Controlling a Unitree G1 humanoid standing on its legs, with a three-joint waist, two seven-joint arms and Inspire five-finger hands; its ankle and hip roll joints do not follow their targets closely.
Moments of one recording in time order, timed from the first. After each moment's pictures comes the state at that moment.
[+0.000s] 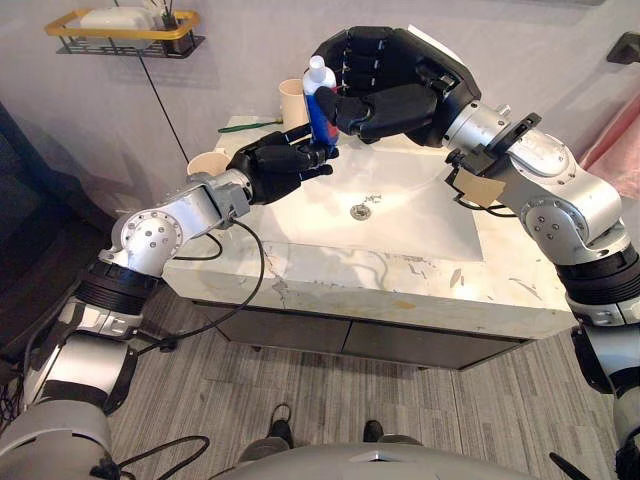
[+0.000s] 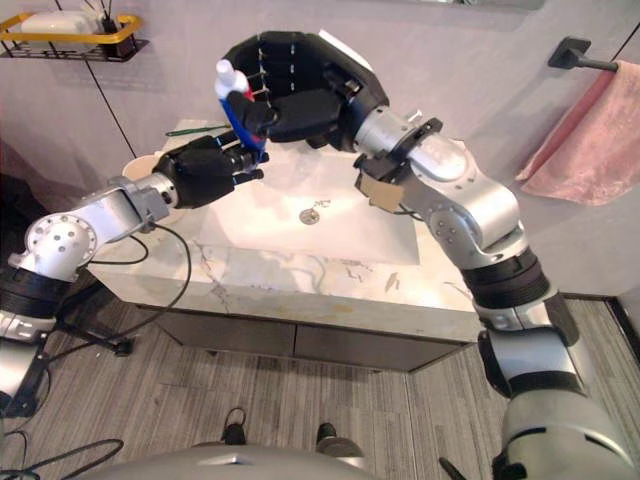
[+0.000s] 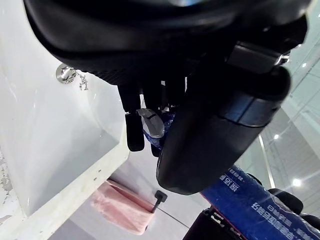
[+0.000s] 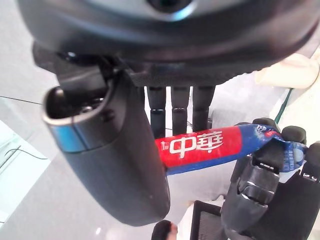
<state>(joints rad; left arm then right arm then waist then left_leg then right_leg) -0.70 0.70 -0.27 0.12 -1.42 0.53 0.02 -0.84 -0.74 0.28 -0.15 0.83 0.33 0.20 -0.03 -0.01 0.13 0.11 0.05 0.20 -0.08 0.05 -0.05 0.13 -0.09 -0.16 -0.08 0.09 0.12</state>
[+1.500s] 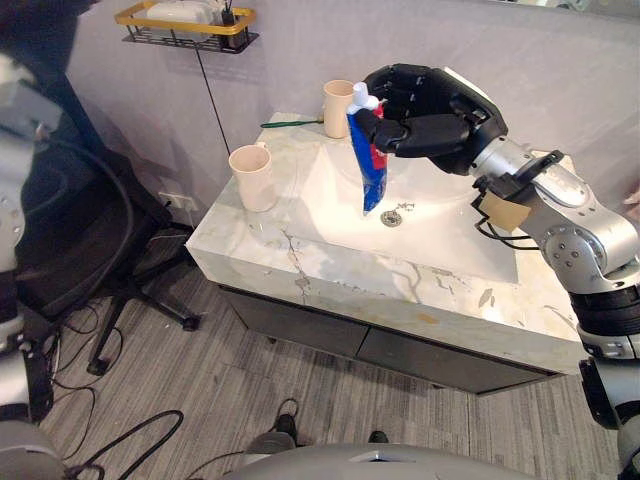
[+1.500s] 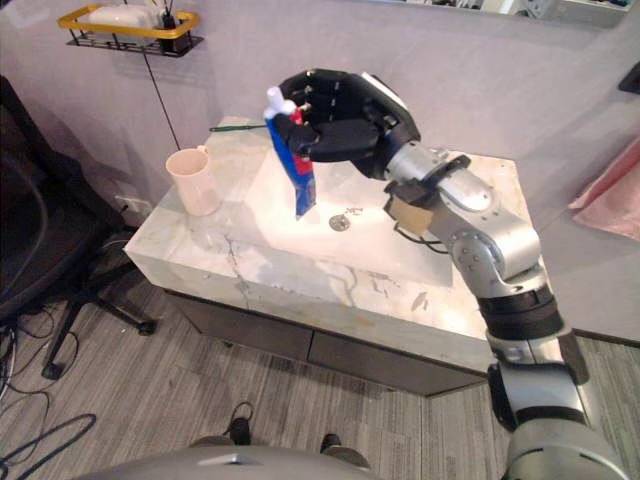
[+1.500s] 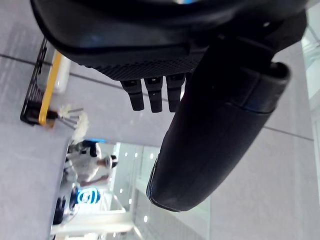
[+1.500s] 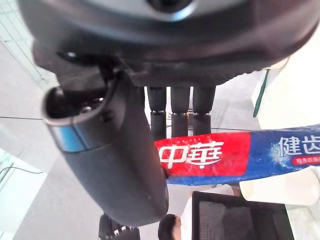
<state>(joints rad) -0.54 1.00 0.30 -0.02 -1.25 0.15 0.16 -0.60 -0.74 0.10 -0.18 0.84 0.36 0.22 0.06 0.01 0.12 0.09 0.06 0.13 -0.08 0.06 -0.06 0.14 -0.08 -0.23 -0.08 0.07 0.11</state>
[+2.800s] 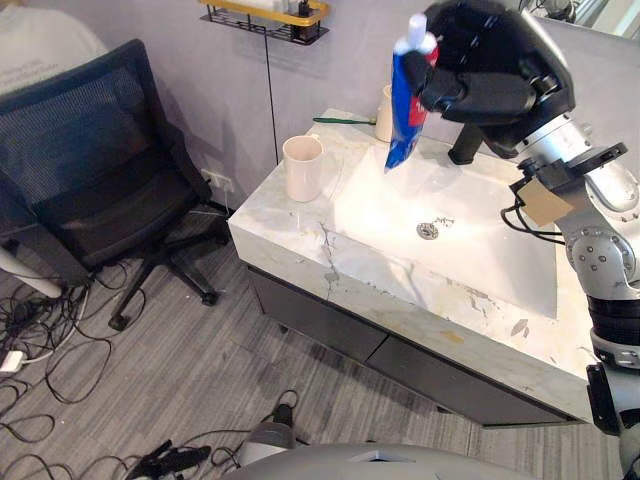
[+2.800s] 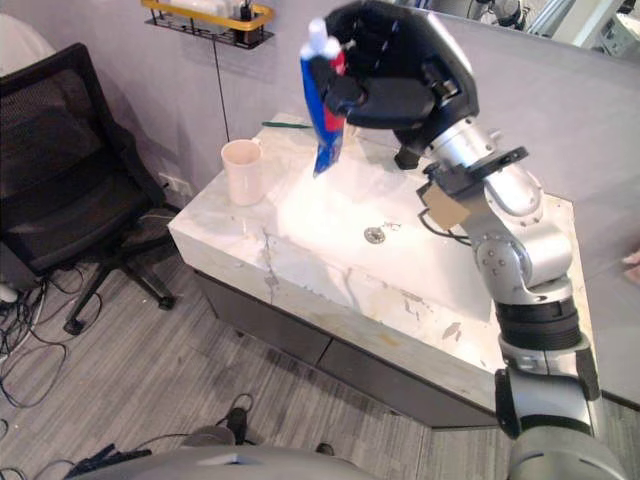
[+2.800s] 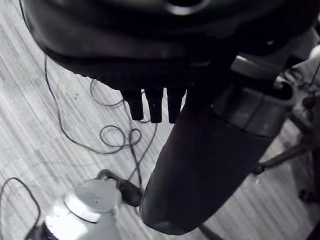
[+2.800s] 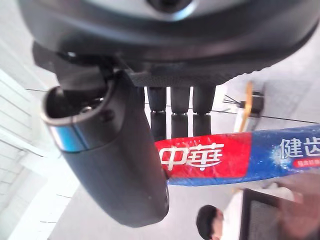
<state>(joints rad) 0.27 0.30 0.19 0.95 -0.38 0.15 -0.01 -0.59 -0.75 -0.02 -0.21 0.81 0.12 0.21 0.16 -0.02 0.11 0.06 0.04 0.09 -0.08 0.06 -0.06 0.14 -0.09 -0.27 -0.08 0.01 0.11</state>
